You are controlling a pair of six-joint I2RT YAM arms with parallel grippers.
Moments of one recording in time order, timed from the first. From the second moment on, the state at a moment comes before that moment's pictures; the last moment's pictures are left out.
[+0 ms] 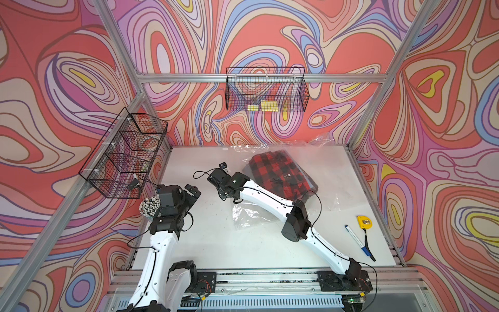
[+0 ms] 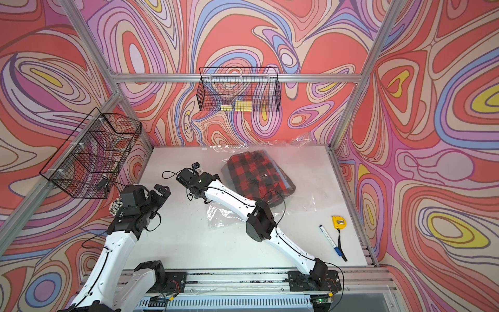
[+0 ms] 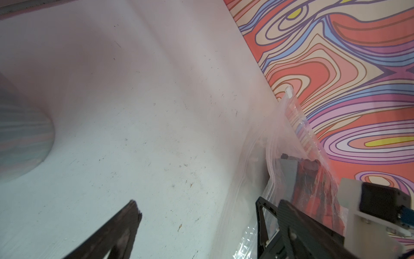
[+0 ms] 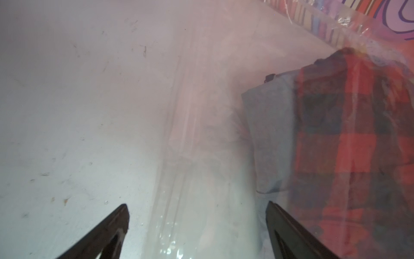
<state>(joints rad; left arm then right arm) 0.13 0.88 0.65 -0.43 0.06 -0.86 0.98 2.65 2.70 -1.19 0.58 0.44</state>
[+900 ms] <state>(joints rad) 0.13 0.88 0.65 -0.43 0.06 -0.86 0.97 2.71 2.60 -1.23 0.57 0.52</state>
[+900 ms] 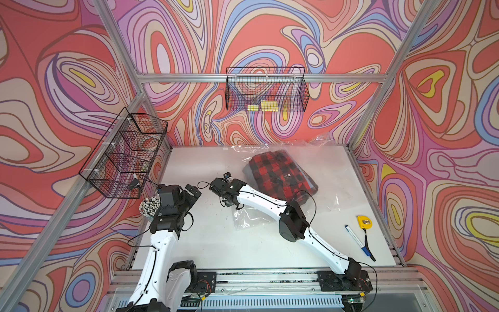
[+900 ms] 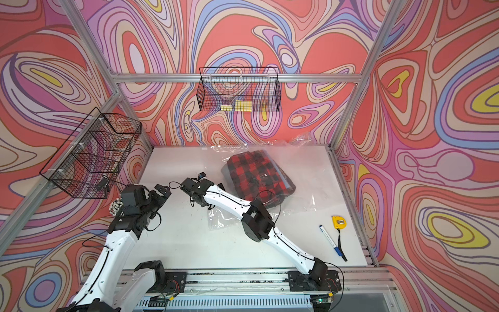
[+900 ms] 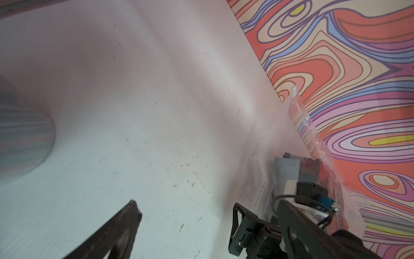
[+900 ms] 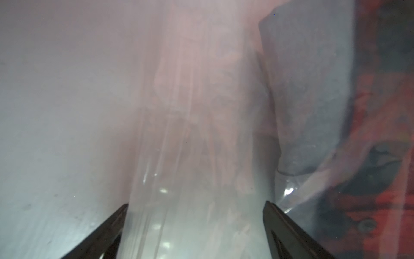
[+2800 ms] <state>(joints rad) -0.33 1.22 0.55 0.20 0.33 -1.12 1.04 1.93 1.88 -1.24 0.61 0.70</state>
